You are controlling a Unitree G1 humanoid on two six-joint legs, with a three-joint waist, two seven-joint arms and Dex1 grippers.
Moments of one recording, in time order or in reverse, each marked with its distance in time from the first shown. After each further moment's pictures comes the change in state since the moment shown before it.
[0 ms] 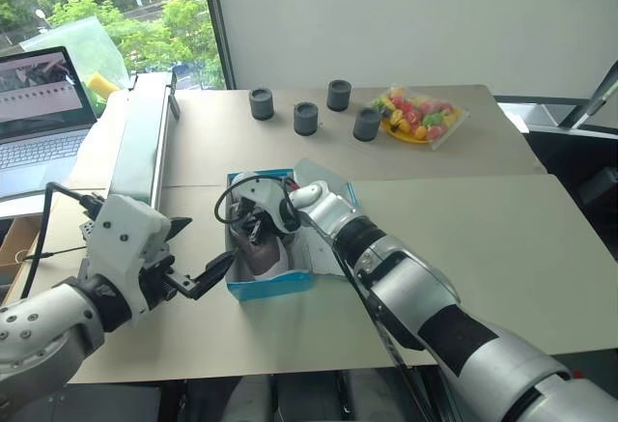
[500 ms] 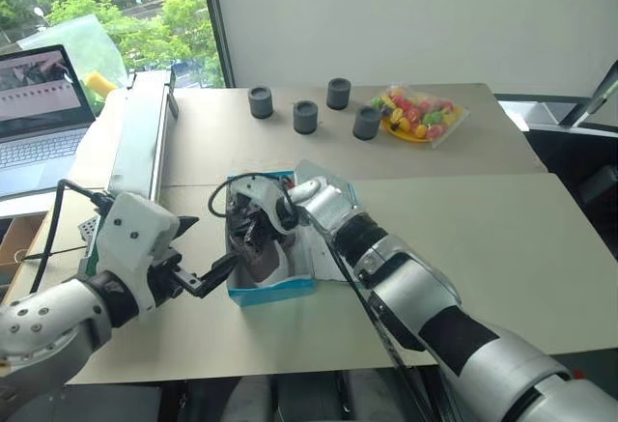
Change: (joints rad) left arm -0.067 0.009 -0.087 0.023 0.039 -0.003 -0.006; right arm -0.006 -0.012 -0.099 -0.215 0.119 0.287 0.119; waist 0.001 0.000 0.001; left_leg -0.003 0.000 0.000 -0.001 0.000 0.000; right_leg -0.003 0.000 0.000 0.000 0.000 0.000
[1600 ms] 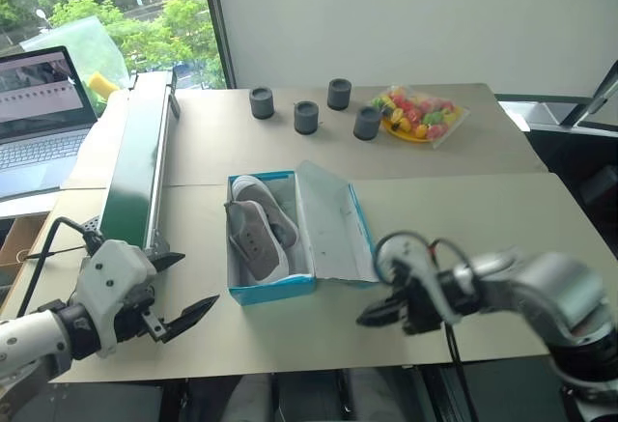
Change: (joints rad) left arm 0.268 -0.140 0.068 0.103 0.554 -0.193 -0.673; right arm 0.824 -0.834 -0.114 -1.466 0.583 0.849 -0.089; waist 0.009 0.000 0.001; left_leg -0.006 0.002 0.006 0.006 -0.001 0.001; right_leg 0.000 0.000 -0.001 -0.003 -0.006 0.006
